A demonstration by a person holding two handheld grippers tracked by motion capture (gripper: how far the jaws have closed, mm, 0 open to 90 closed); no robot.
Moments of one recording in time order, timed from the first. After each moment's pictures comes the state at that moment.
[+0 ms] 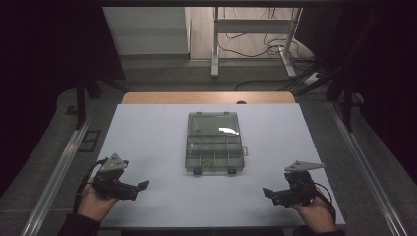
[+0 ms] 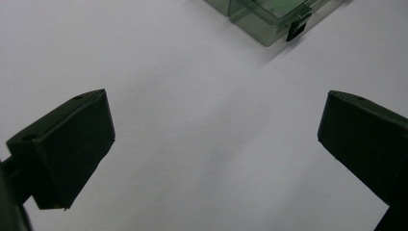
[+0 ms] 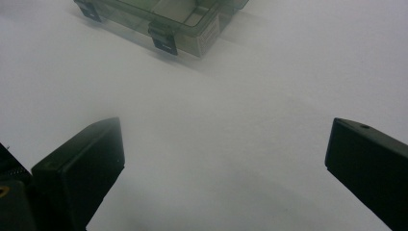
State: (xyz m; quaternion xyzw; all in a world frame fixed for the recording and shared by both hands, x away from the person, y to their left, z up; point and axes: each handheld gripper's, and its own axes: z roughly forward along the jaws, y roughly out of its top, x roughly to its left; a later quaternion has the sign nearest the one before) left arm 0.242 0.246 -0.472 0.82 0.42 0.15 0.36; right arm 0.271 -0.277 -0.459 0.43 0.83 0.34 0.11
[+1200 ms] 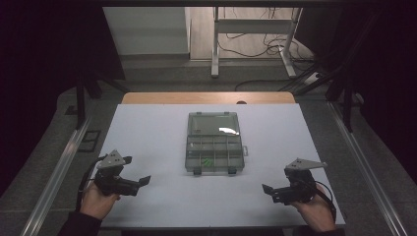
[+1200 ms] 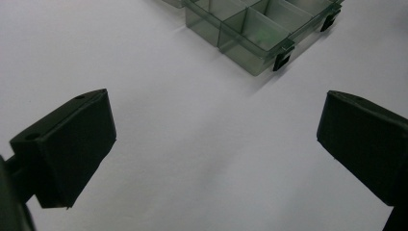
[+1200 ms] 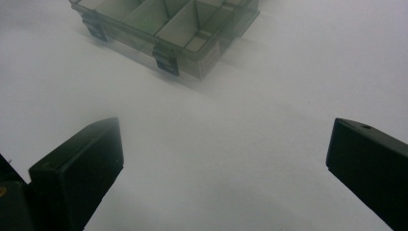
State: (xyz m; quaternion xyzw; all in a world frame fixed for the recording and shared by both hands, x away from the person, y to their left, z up) left arm 0.251 0.248 -0.471 0.81 0.40 0.14 0.41; right arm 0.272 -0.275 -0.451 0.42 0.82 0.36 0.13
